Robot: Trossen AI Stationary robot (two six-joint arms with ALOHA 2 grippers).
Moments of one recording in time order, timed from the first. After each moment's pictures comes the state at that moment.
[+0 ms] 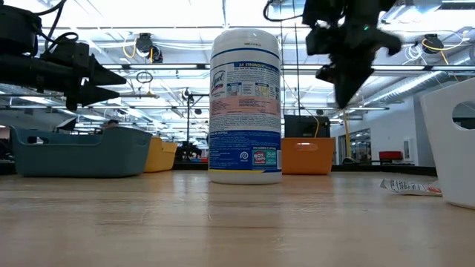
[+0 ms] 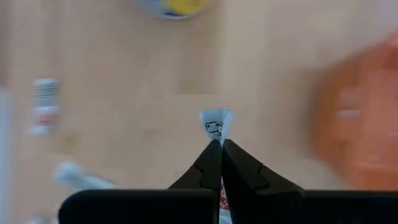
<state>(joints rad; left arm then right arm) 0.71 0.01 0.02 0.03 0.08 -0.24 -0.20 1.38 1.10 -0.96 -0.07 -0.25</state>
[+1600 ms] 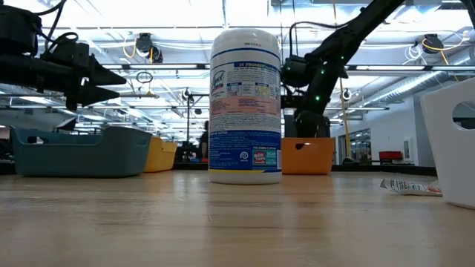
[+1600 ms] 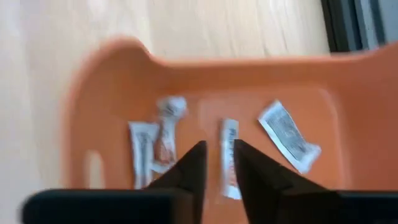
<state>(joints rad) 0.71 0.01 0.02 0.03 0.08 -0.24 -0.63 1.72 1.11 -0.46 -0.07 -0.48</state>
